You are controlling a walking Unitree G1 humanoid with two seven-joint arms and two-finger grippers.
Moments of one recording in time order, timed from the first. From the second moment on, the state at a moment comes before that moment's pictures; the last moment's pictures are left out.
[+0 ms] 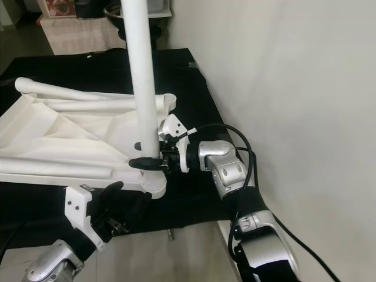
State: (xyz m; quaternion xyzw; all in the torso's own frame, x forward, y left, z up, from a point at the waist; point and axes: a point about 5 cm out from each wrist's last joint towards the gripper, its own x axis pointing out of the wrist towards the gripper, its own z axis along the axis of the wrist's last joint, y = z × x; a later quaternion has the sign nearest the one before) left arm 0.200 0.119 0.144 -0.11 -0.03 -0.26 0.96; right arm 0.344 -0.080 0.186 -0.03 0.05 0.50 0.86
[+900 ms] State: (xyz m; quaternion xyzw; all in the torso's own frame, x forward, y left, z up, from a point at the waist) left arm 0.204 0.115 0.144 -0.11 -0.03 -0.26 0.96; right arm 0.319 -0.065 0.180 -0.07 0.06 0.59 0.80
